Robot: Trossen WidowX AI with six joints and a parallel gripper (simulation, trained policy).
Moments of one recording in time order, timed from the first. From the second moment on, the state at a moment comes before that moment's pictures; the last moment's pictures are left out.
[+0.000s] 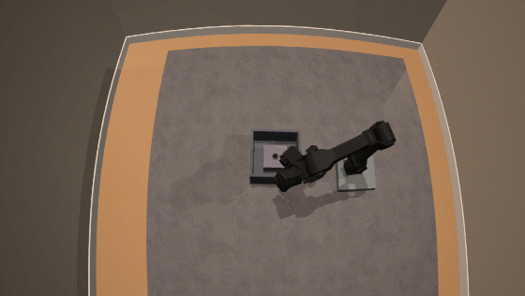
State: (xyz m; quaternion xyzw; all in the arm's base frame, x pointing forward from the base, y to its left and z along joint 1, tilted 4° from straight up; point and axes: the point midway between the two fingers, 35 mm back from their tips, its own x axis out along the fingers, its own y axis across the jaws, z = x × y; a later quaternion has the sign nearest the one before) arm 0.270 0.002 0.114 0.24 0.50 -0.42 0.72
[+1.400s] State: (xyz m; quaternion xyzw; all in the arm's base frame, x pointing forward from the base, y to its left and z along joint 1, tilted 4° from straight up) arm 0.334 -0.083 0.053 0.23 0.58 -0.34 0.71
